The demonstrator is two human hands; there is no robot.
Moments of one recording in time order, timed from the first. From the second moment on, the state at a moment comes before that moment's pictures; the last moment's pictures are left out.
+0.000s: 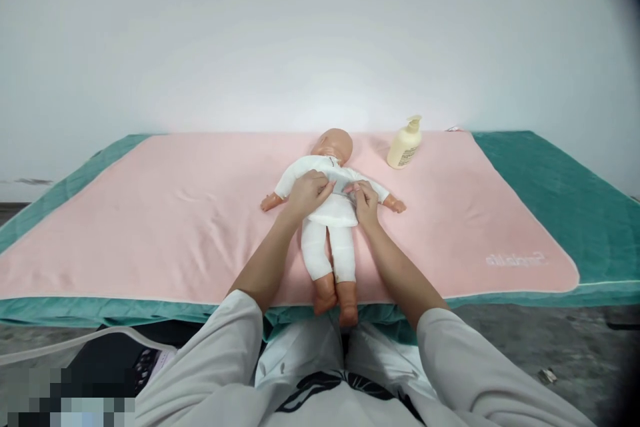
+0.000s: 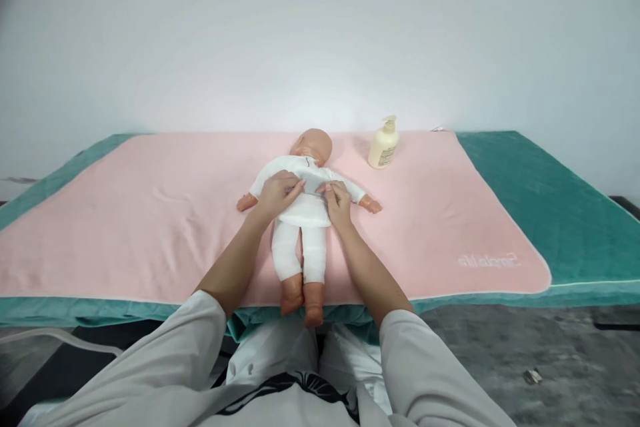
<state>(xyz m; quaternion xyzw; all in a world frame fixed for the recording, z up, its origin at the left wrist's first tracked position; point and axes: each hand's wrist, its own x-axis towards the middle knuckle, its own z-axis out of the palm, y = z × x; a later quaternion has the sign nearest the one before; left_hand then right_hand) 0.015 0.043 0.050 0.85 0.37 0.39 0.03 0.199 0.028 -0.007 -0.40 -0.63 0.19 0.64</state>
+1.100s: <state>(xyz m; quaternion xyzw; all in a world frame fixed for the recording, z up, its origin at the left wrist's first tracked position) 0.011 0.044 0.040 0.83 0.37 0.40 0.11 0.198 0.040 -0.017 -0.39 -0.66 0.23 0.59</state>
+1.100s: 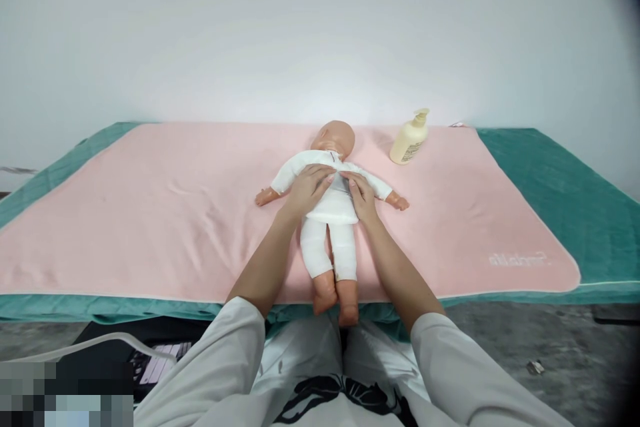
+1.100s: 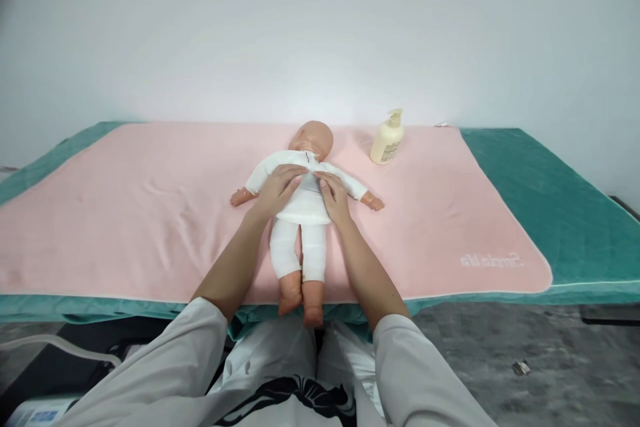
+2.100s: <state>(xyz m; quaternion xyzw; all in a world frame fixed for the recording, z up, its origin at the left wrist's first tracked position) 0.013 0.063 0.051 0.83 0.42 0.36 0.05 0.198 0.063 -0.007 -0.42 -0.70 0.18 0.55</state>
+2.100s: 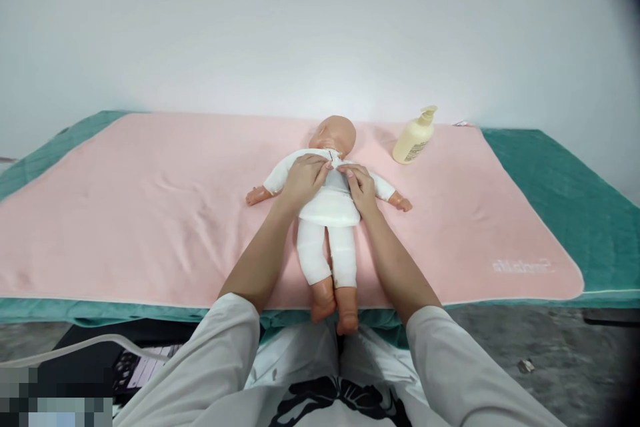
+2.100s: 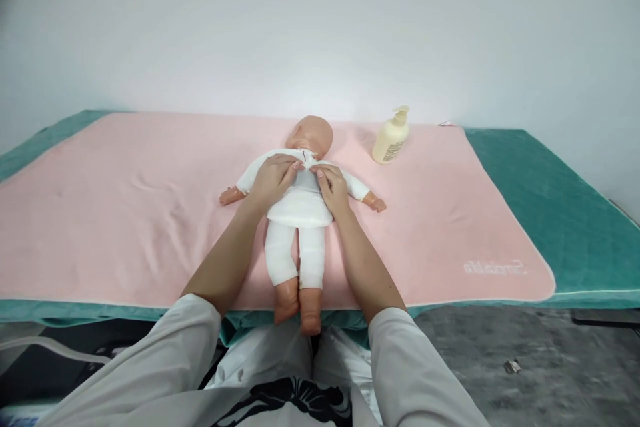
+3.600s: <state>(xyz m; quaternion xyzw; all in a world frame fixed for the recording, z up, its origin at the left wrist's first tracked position) 0.016 0.061 0.046 0.83 0.47 0.30 0.04 0.198 0.062 -0.007 -0.45 -0.70 0.22 0.51</state>
